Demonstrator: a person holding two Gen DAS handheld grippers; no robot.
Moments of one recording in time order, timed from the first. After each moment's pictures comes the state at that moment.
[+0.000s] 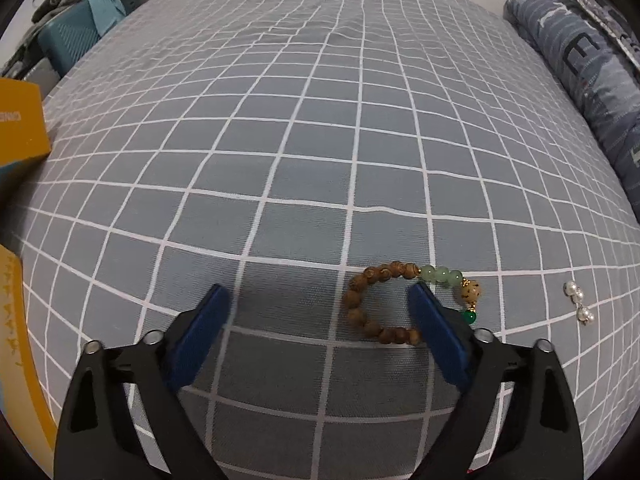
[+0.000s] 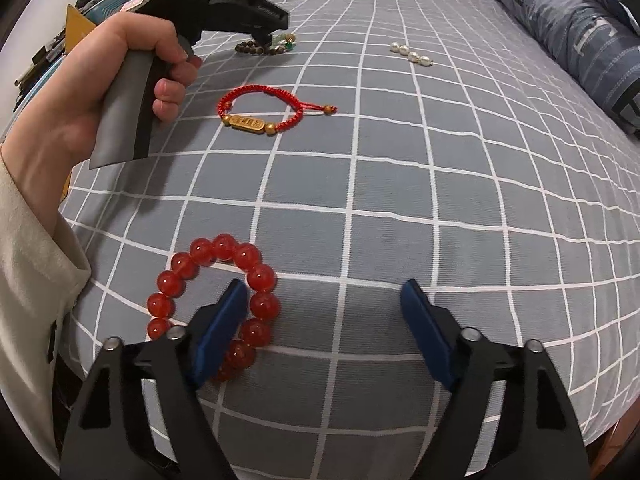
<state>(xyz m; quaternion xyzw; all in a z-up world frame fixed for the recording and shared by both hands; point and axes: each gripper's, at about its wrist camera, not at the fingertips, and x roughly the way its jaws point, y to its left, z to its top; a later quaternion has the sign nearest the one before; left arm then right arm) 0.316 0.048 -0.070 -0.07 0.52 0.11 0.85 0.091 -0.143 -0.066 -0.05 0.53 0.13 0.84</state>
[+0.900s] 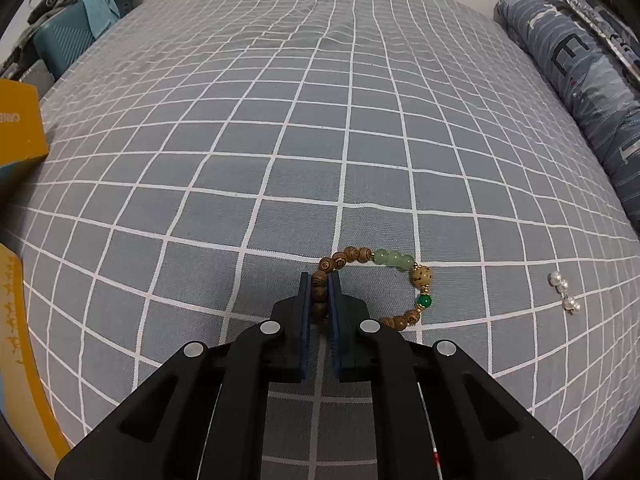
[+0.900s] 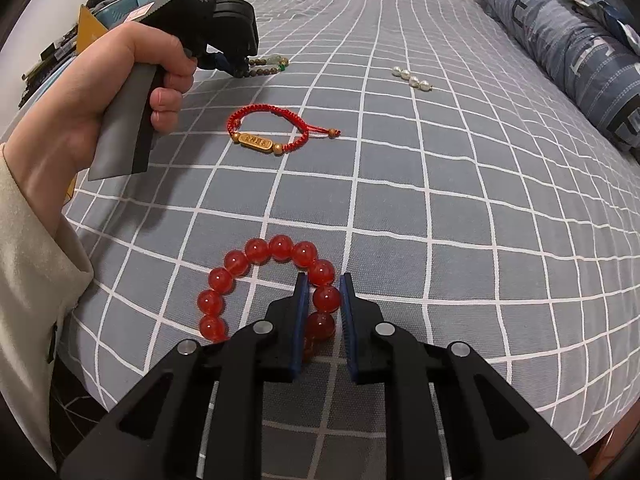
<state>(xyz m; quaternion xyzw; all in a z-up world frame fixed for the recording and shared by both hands) 0.308 0.047 -0.059 -0.07 0.51 0.09 0.85 0.090 -0.141 -0.058 -0.06 0.50 0.14 0.85</state>
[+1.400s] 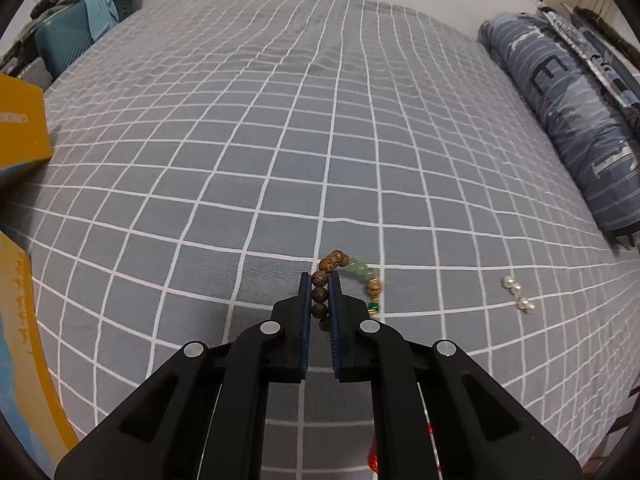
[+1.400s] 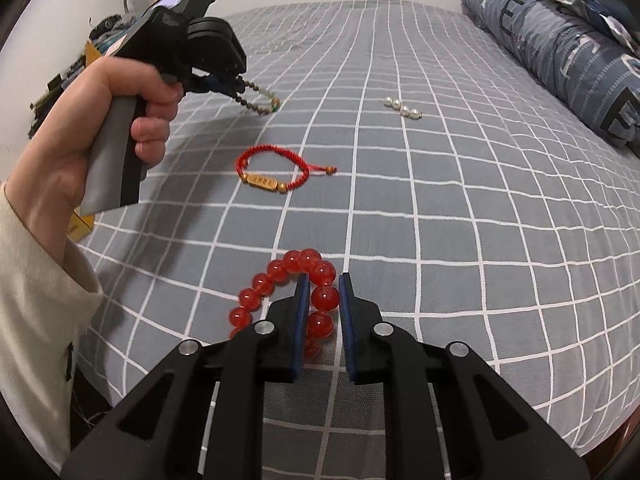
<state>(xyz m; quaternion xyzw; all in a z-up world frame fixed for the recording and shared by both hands) 0.286 0.044 -0.024 -0.10 0.49 0.06 0.87 0.080 -0.151 -0.033 -0.02 0.46 0.14 0.88</state>
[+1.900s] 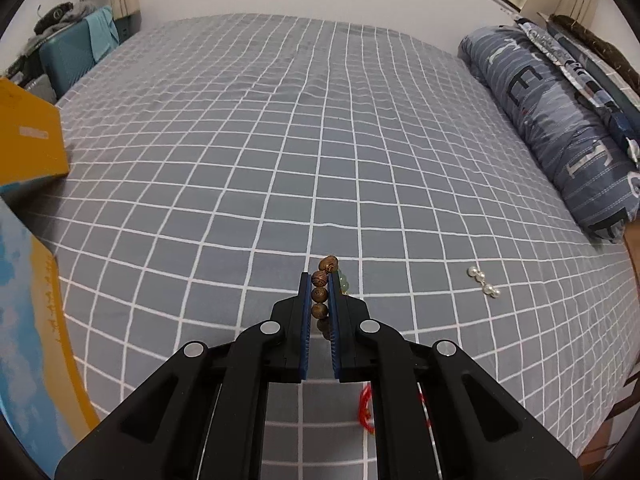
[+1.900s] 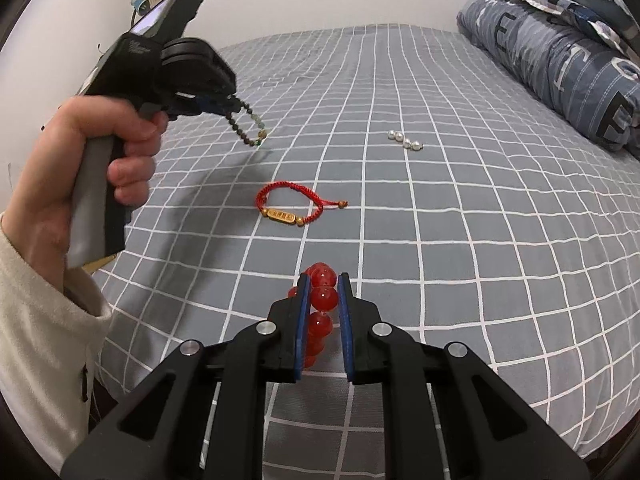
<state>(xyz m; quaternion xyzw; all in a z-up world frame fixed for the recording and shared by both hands) 0.245 0.038 0.017 -0.09 0.45 0.04 0.89 0.068 -0.151 -0.010 0.01 0.42 0.15 0.89</state>
